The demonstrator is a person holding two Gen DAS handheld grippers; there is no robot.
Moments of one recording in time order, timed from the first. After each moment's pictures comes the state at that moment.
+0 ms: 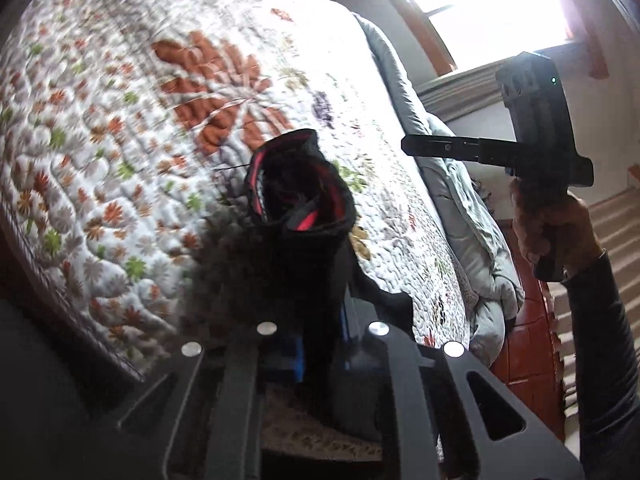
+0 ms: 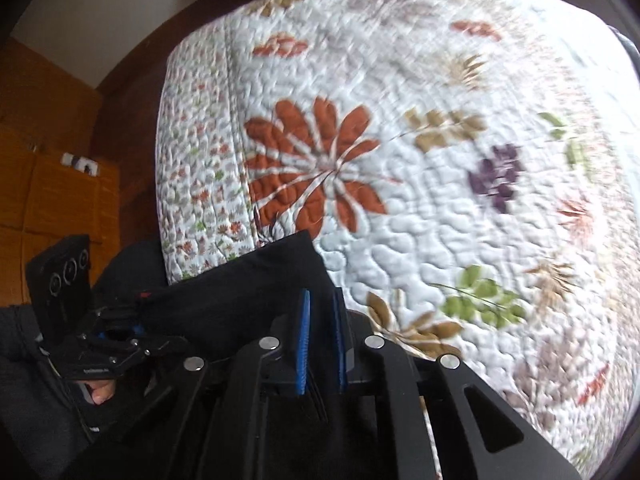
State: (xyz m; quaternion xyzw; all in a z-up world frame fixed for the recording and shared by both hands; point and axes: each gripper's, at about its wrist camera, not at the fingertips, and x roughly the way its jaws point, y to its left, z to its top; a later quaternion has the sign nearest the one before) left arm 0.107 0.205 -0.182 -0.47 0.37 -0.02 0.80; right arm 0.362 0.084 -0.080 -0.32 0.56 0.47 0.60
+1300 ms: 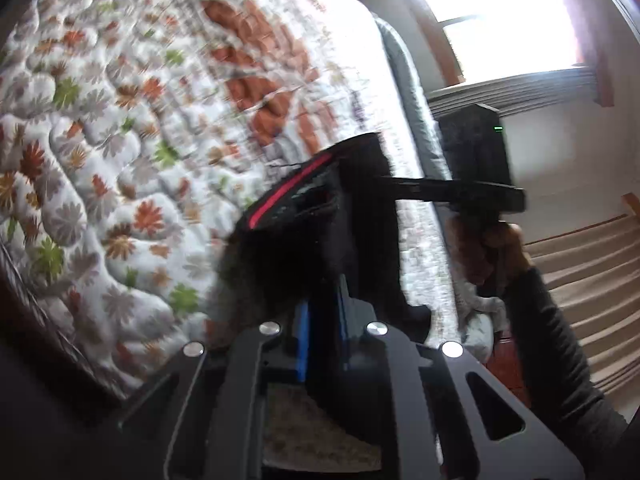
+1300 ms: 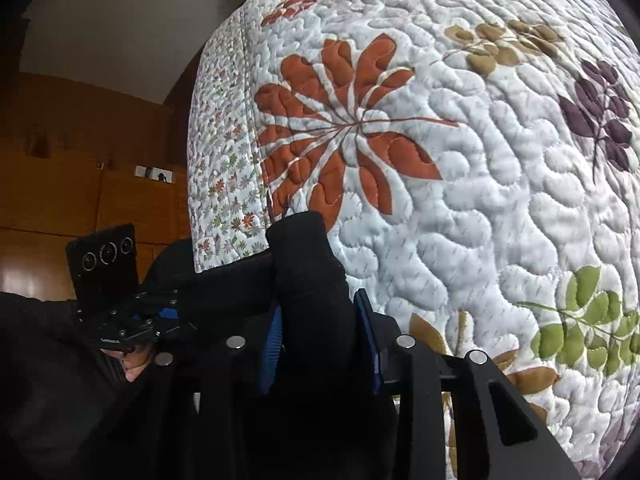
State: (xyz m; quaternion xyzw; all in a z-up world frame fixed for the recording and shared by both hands) left arm 0.121 0.231 -0.245 -0.53 0.37 -0.02 0.76; right arm 0.408 0.086 -0.210 -0.17 0.66 0.56 0.47
